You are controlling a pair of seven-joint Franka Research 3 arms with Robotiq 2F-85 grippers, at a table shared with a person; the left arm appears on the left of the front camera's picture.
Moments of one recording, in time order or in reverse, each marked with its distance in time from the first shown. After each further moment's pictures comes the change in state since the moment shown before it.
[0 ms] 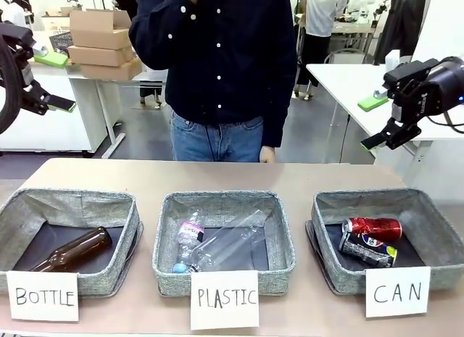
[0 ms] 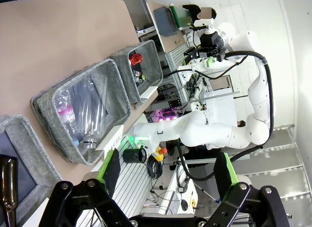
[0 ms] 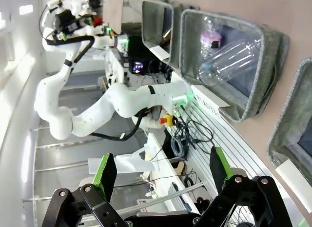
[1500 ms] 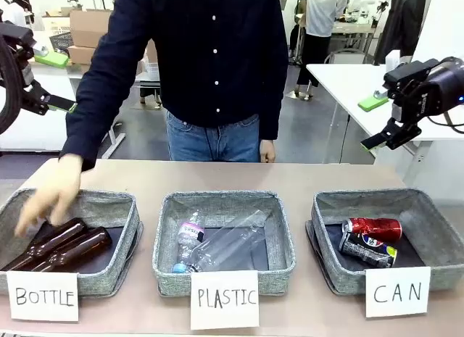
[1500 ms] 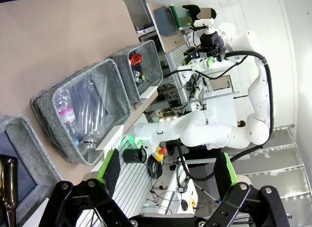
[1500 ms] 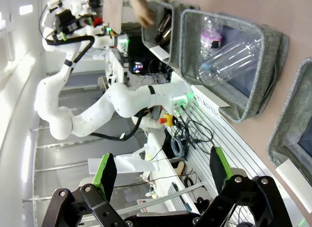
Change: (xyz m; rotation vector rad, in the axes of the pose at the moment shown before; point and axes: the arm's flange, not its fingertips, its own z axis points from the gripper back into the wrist) left arm 0.000 0.000 0.000 0.000 0.000 0.000; right arm 0.000 0.000 0.000 0.000 0.000 0.000
